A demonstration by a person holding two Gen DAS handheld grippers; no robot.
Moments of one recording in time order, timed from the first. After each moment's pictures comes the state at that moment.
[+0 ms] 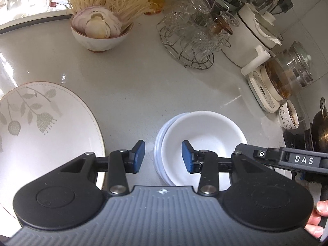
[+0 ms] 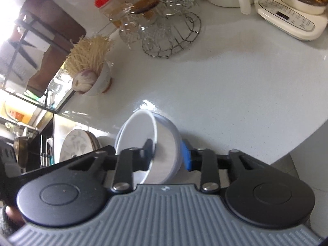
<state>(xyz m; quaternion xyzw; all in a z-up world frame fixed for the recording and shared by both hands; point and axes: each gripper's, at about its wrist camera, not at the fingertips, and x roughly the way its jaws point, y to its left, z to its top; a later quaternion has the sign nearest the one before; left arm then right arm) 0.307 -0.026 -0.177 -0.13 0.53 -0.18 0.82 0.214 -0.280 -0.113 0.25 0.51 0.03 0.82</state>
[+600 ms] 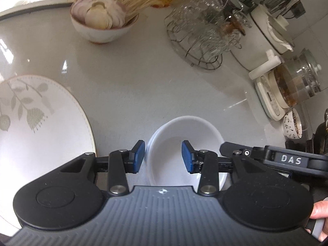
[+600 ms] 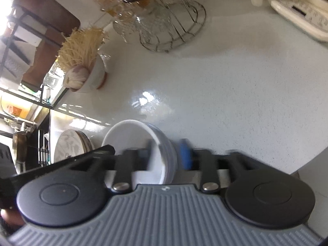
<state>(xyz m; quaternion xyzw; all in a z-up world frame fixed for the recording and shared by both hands) 0.324 -0.037 -0.193 -0.15 0.55 -0.16 0.80 0.245 -0.289 -0.145 0.26 0.55 0.05 0.79</state>
